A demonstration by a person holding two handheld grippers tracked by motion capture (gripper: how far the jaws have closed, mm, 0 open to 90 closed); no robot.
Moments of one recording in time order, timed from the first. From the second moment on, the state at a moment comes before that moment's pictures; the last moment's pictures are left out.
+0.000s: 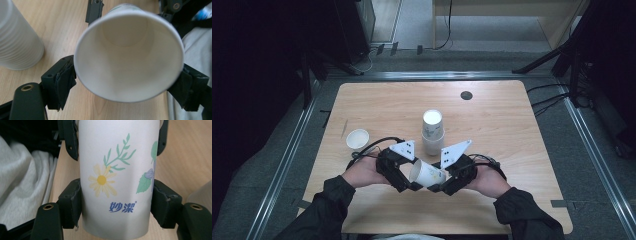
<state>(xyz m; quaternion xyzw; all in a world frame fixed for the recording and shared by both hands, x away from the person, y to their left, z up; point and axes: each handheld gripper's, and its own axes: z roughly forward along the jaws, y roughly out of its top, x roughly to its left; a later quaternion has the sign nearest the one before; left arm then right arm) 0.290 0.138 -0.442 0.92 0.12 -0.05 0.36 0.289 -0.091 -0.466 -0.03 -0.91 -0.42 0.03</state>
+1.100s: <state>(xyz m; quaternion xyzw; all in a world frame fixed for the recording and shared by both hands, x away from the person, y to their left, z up) 0.284 0.147 -0.432 0.89 0.14 -0.04 0.44 0.293 -0.089 -0.456 -0.04 -0.89 -0.46 0.04</state>
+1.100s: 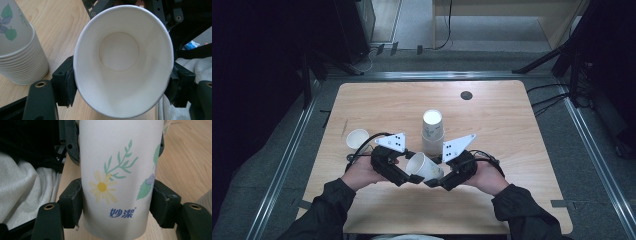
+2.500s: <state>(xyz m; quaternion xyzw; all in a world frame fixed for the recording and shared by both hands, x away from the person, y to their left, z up) 0.284 0.144 -0.432 0.90 0.14 -0.03 0.41 0.291 -0.076 -0.470 -0.02 -0.90 -0.42 0.04</state>
